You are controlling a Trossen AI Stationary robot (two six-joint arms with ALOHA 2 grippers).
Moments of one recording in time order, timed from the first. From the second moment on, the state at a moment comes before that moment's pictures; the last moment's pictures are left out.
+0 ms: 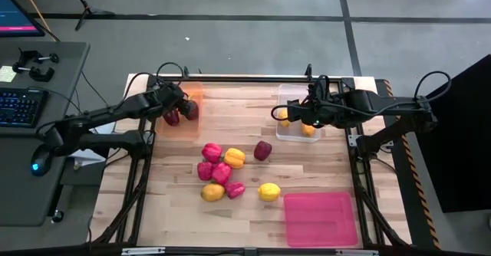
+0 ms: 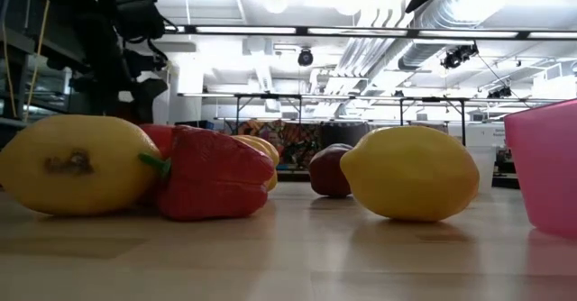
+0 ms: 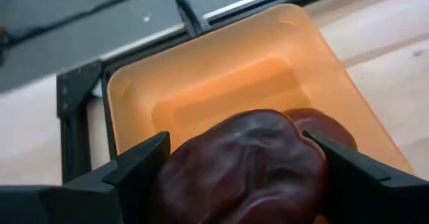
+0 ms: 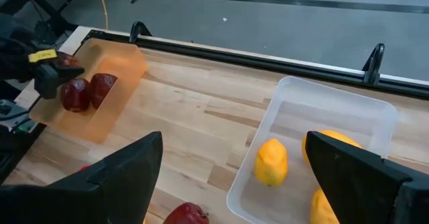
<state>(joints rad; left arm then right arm) 0.59 0.97 0.61 -0.65 -0.56 -0.45 0.10 1.35 1.56 -1.22 0.73 1.15</state>
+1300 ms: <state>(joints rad) 0.44 1.02 0.83 -0.67 -0.11 -0.52 0.10 1.35 1.56 -1.23 0.72 1.15</state>
